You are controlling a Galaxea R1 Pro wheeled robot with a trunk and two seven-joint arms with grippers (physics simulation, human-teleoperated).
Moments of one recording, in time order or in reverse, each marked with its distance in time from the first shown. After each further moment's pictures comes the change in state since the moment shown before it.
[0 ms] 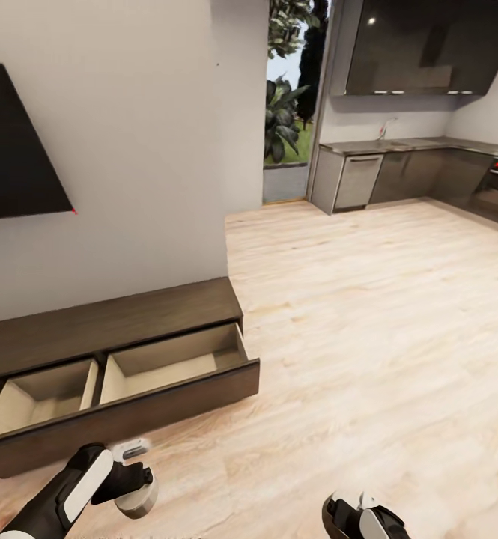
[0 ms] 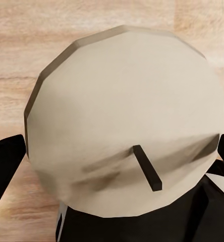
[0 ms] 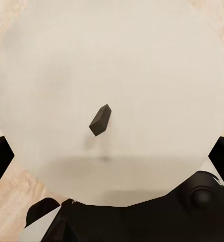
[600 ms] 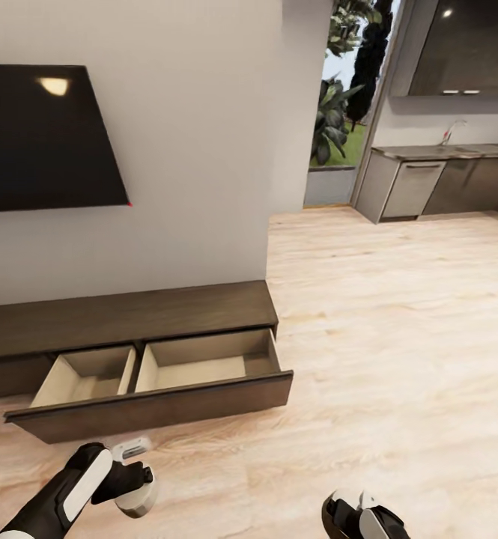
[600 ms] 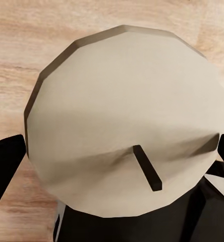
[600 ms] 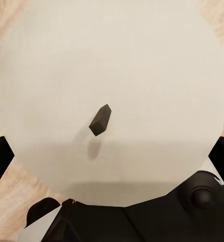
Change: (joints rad) left arm 0.000 0.000 0.007 0.000 0.001 0.000 -0.007; right arm 0.000 0.001 0.000 0.000 0.000 0.000 0.000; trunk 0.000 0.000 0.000
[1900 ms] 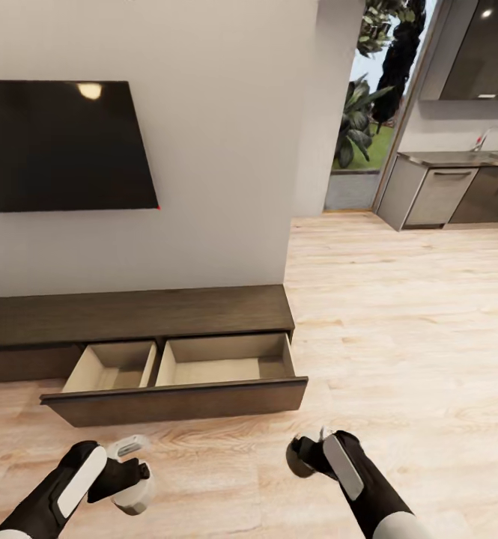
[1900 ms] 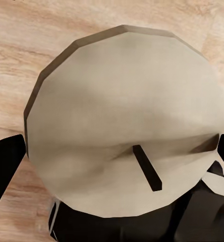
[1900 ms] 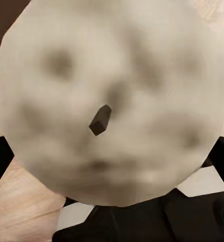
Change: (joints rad) left arm 0.000 0.007 0.046 -0.008 0.012 0.016 -0.001; right arm -0.188 0.078 0.092 -0.095 -0.017 0.215 -0.097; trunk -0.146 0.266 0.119
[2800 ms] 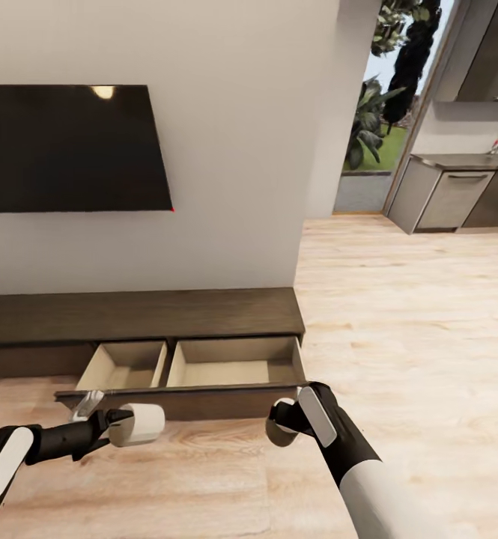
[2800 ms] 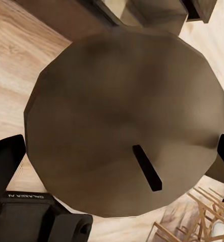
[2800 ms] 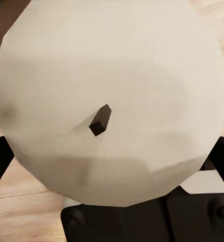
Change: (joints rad) left arm 0.002 0.125 0.390 -0.107 0.009 0.201 -0.604; right arm -0.156 0.098 0.014 -0.062 0.010 0.244 -0.138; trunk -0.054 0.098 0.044
